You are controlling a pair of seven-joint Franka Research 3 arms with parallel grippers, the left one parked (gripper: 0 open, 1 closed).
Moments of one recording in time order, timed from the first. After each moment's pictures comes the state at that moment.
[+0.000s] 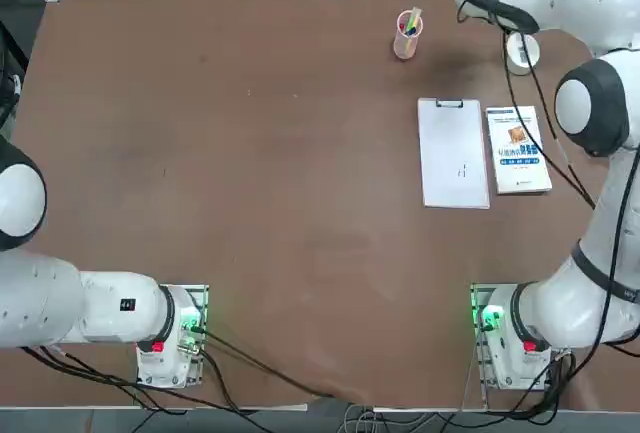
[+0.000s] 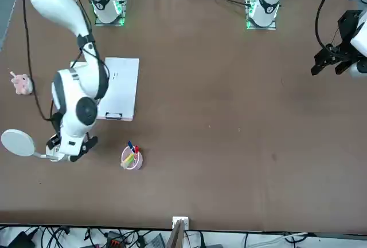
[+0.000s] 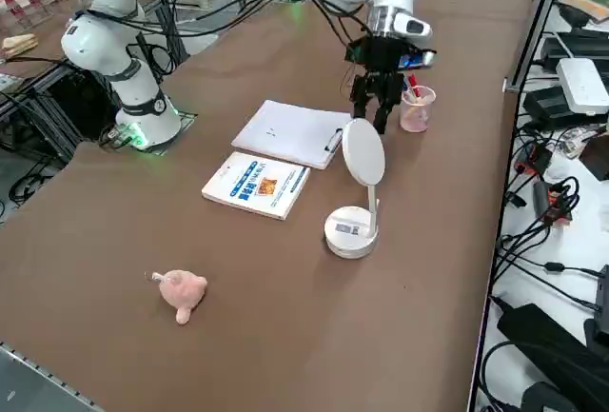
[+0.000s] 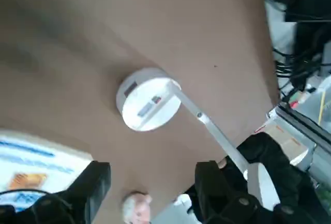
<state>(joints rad) 0.16 0.62 0.02 -1.44 -0.79 1.80 -0.37</state>
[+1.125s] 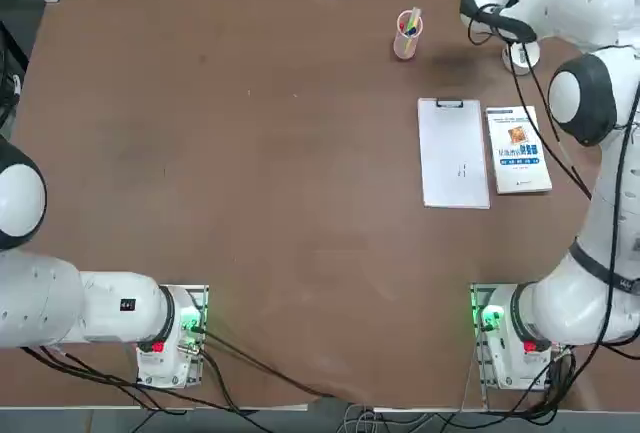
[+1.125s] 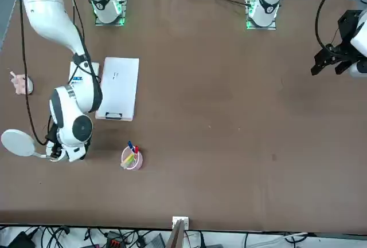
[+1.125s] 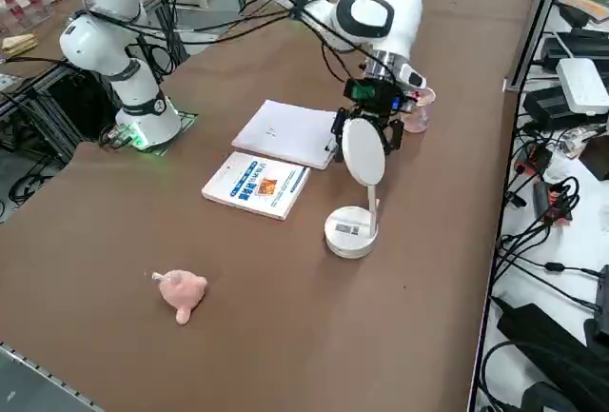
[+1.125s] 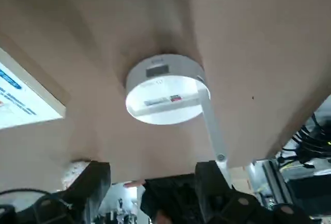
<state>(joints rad) 0.12 0.73 0.03 -1.42 -0.91 1.81 -0.83</state>
